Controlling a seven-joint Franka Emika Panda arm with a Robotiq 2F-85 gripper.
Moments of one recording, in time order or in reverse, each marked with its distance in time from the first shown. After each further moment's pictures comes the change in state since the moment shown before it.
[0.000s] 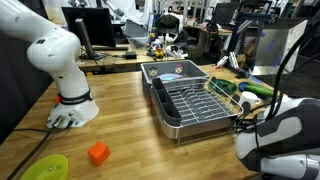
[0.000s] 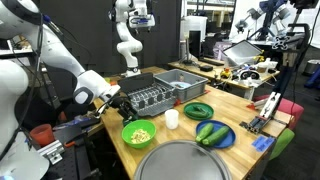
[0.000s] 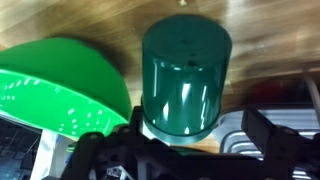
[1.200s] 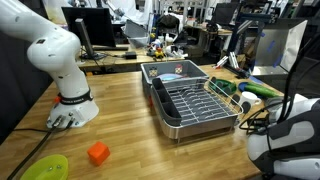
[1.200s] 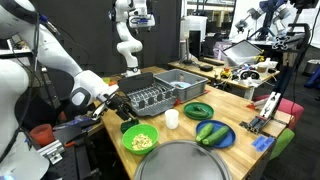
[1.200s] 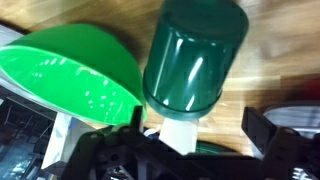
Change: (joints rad) arm 0.053 0.002 -0.055 -0.083 0.002 0.005 -0.017
